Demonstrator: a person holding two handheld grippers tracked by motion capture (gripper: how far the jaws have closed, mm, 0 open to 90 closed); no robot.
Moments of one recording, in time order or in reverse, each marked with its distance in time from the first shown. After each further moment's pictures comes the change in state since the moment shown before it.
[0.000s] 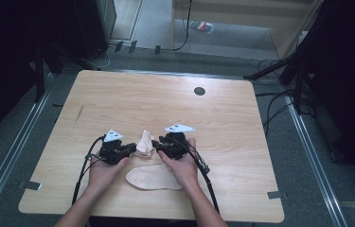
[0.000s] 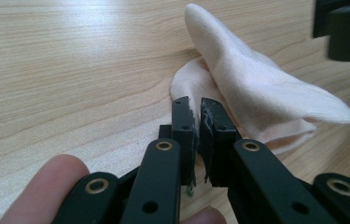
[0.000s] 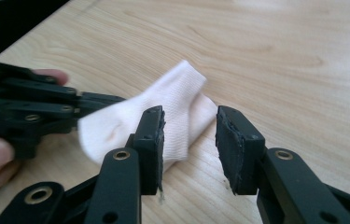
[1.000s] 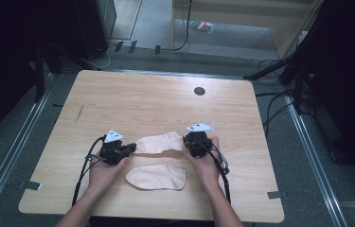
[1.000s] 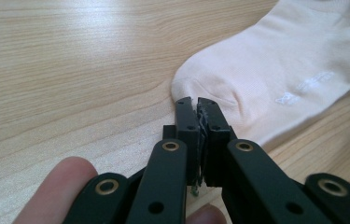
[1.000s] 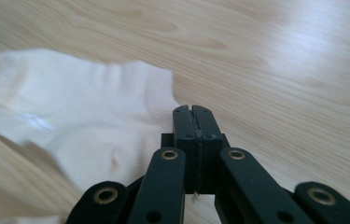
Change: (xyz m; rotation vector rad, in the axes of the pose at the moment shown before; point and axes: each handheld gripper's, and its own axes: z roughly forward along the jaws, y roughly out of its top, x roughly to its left) left arm -0.001 0.000 0.000 -0.004 0.017 0.008; right arm -0.049 -0.006 -0.042 0.064 -0.296 -0.104
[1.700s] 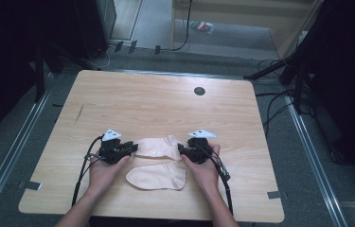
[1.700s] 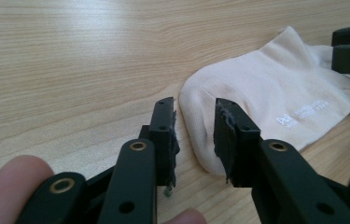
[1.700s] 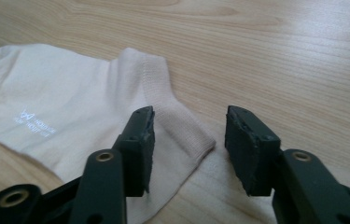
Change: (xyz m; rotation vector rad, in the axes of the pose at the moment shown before) left arm 0.004 0.001 0.000 -0.016 -0.013 -0.051; right arm -0.002 -0.026 0.013 -0.018 0.056 0.104
